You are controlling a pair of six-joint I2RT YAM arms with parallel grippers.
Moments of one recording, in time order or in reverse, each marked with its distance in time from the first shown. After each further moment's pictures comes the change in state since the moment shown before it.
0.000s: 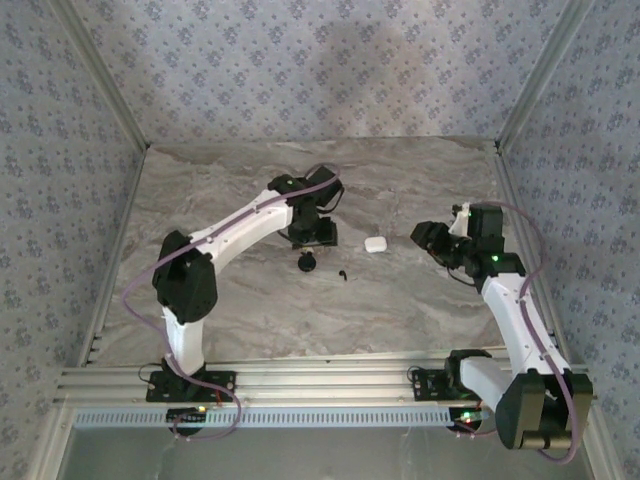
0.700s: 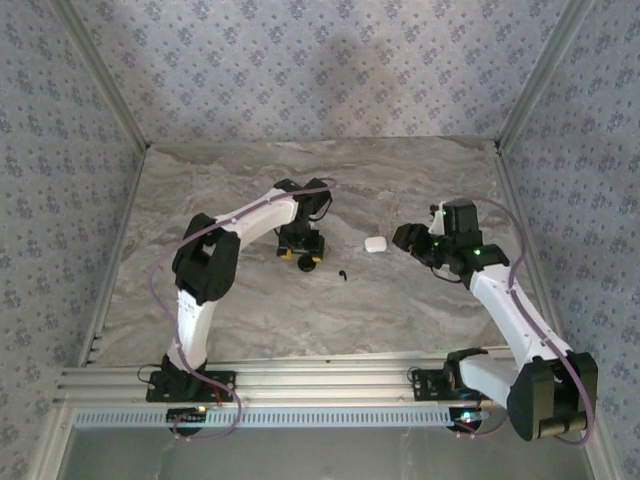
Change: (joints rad) left arm 0.082 0.194 0.002 -0.011 0.018 0.203; right arm 0.169 0.072 0.034 0.003 0.107 0.023
